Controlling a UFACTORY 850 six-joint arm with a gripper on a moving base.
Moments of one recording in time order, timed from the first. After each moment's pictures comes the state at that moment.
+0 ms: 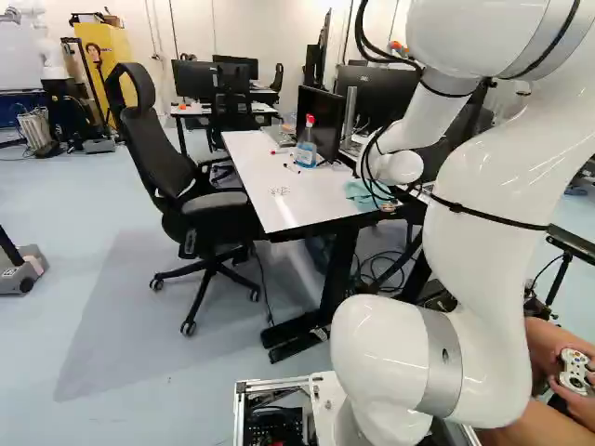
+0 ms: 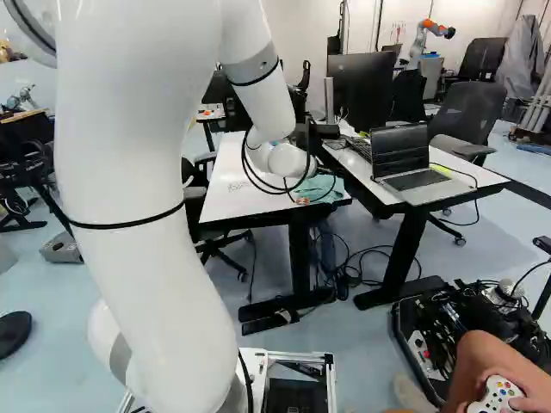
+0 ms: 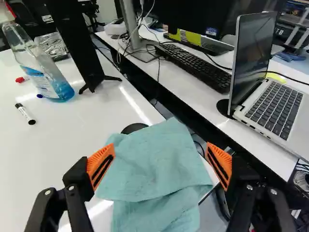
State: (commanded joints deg) arm -22.2 -14.1 -44.7 -1.7 29.5 0.0
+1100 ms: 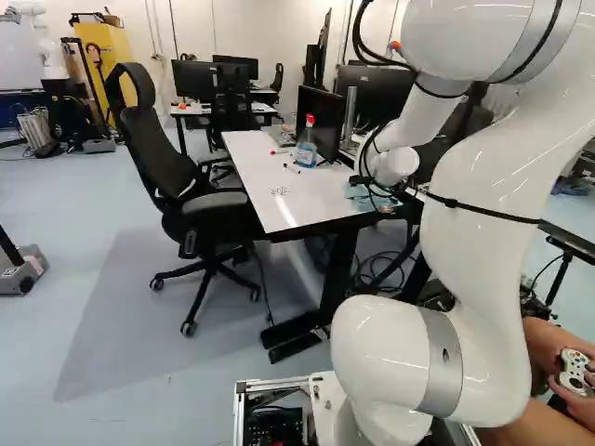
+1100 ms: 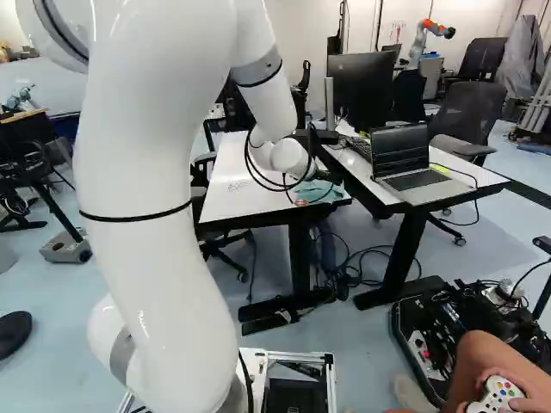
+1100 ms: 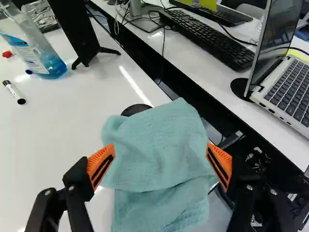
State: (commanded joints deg) arm -21.4 -17.2 -48.4 -1.9 20.2 0.0
